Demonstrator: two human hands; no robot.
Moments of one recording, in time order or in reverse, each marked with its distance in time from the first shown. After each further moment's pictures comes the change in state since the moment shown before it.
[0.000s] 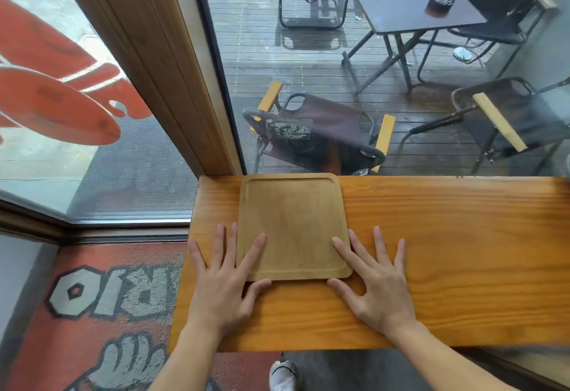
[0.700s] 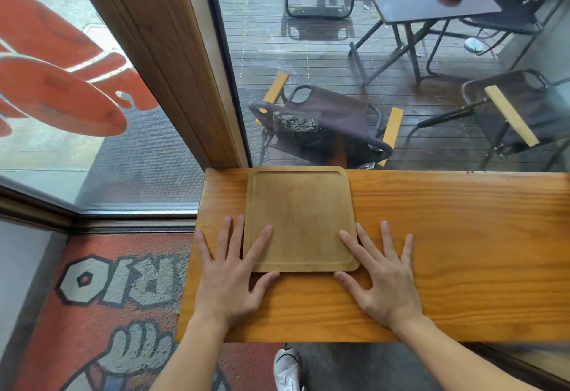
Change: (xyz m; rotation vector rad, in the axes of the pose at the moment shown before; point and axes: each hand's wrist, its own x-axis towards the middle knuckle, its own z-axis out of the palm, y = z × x) left_hand 0.000 0.002 -0.006 0.018 -0.009 -0.037; right_hand 0.001 0.000 0.000 -0.003 0.000 0.007
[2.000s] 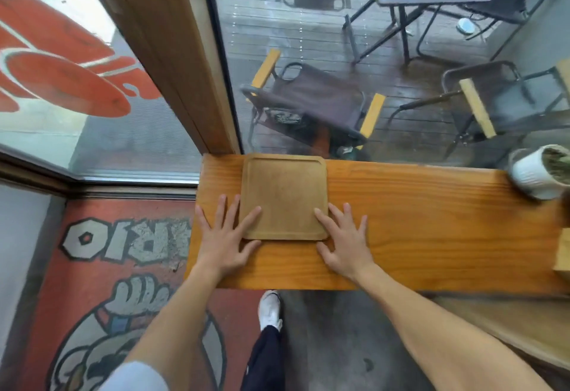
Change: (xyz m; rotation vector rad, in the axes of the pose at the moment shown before) left_hand -0.001 0.007 -0.028 -0.017 -0.246 -0.034; right_hand 0.009 -0.004 -0.052 0.021 -0.385 0.101
